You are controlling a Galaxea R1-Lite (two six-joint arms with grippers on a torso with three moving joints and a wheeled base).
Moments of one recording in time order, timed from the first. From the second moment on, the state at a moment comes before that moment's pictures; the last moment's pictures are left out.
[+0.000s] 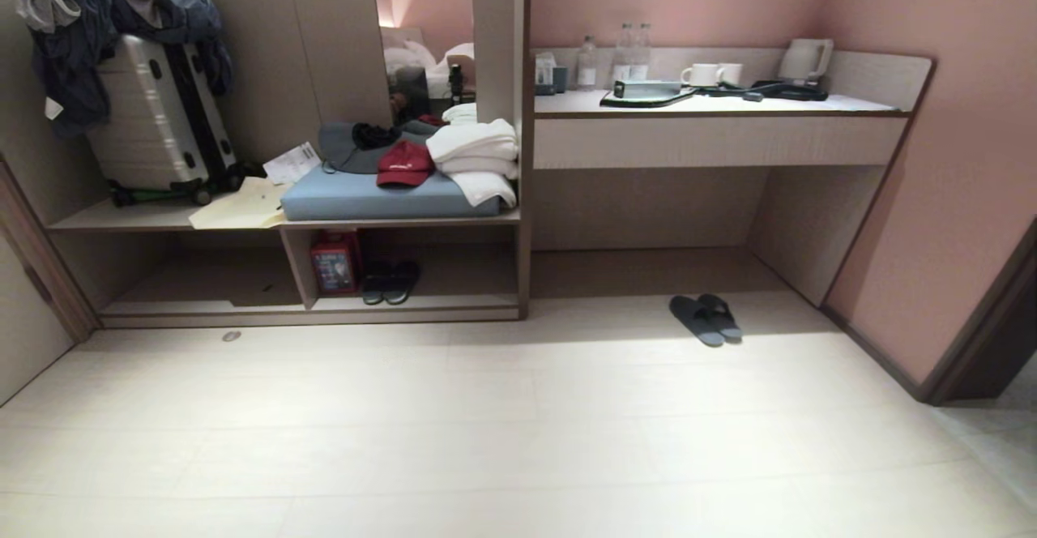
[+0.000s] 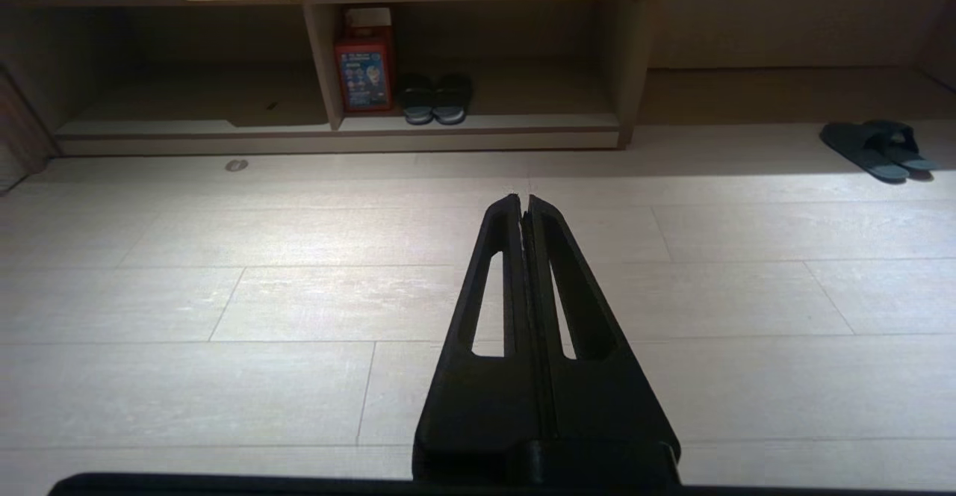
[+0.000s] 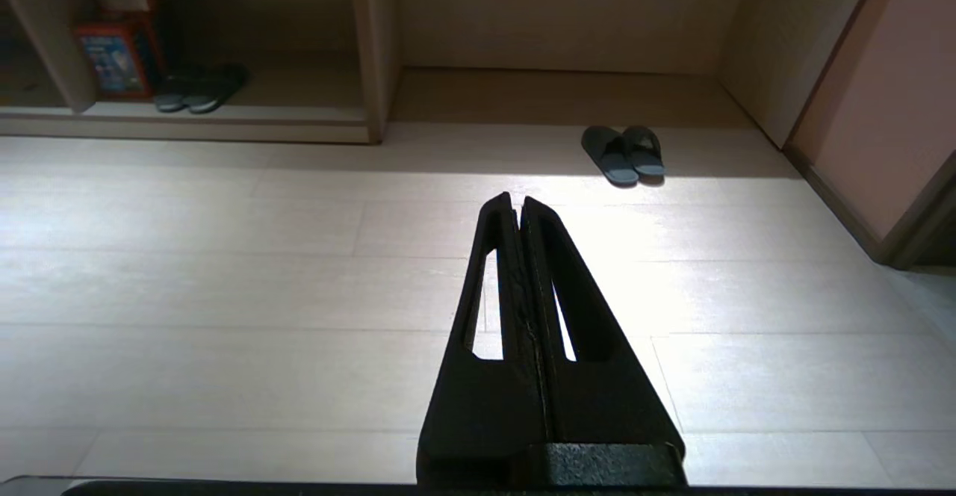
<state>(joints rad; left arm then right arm) 0.00 0.00 0.00 -0.01 0.01 -0.01 0.00 0.00 0.00 -0.01 0.00 0.00</state>
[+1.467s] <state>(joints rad) 0.00 0.00 0.00 -0.01 0.01 -0.01 0.00 0.00 0.00 -0.01 0.00 0.01</state>
